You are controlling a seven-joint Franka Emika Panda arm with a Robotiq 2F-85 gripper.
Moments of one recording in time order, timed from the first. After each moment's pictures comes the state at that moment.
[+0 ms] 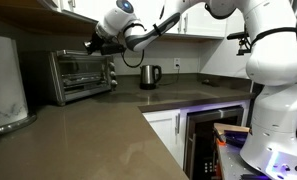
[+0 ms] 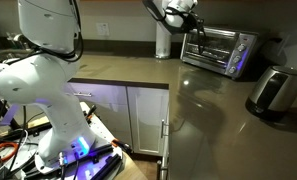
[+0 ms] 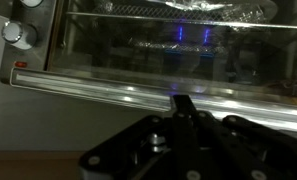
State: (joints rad) arm -0.81 0.44 0.85 -1.69 -1.66 2.74 1.33
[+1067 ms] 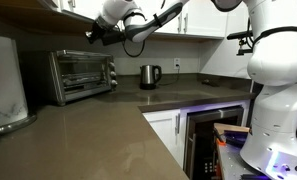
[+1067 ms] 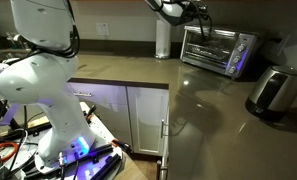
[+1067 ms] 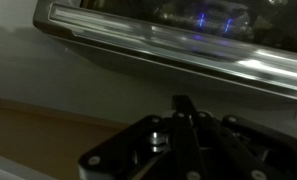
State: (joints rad) arm -0.76 0.35 0.77 -1.67 -1.59 2.72 1.20
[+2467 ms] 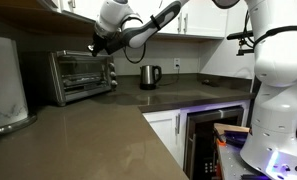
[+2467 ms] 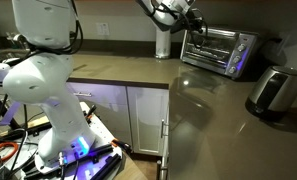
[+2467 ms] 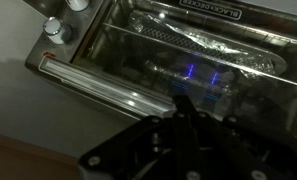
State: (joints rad) arm -0.55 0.31 0.55 -1.74 -1.31 2.68 0.90
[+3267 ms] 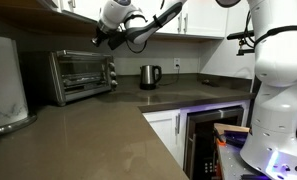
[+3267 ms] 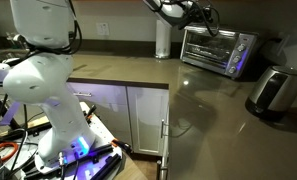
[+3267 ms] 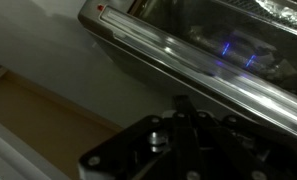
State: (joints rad) arm -0.55 0.30 0.51 -1.68 -1.56 2.67 1.01
